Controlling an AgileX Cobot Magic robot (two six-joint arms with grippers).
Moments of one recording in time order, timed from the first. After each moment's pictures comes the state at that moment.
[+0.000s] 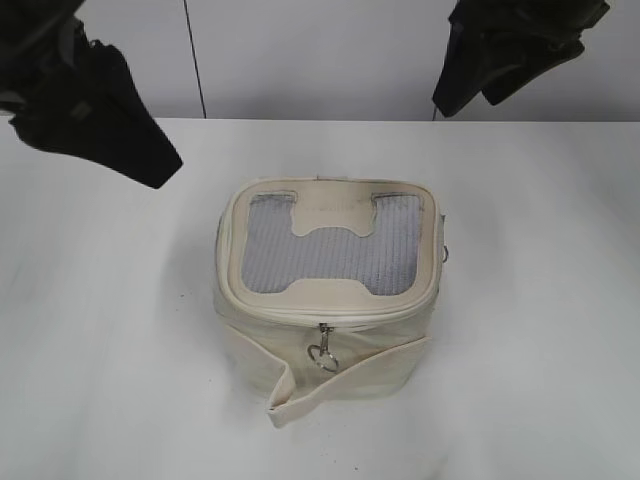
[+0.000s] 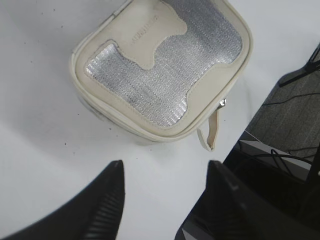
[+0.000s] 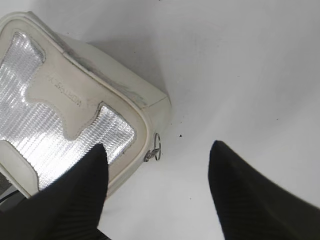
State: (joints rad) left arm -0.59 1.36 -1.31 -0.28 1.17 0.40; right arm 0.37 1.77 -1.67 0.28 1.22 -0.29
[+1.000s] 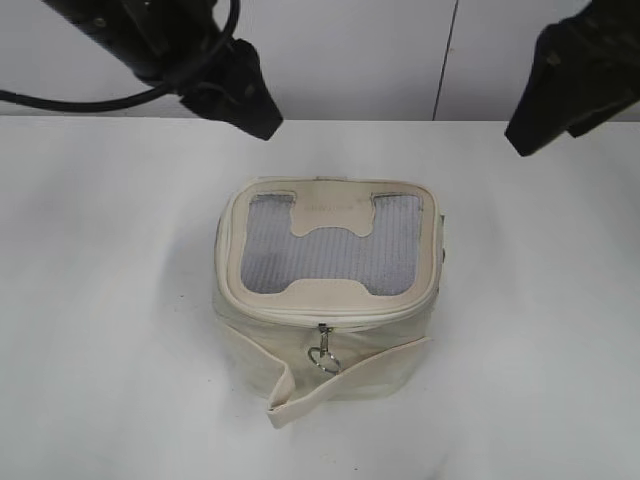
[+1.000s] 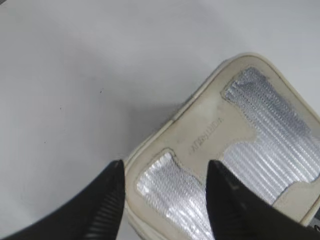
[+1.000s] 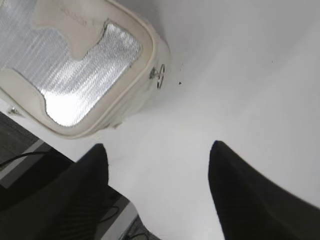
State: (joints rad) left arm -0.59 1.61 -1.40 -0.30 0.87 0.41; right arm 0.37 1.50 -1.42 0.23 1.22 -0.27
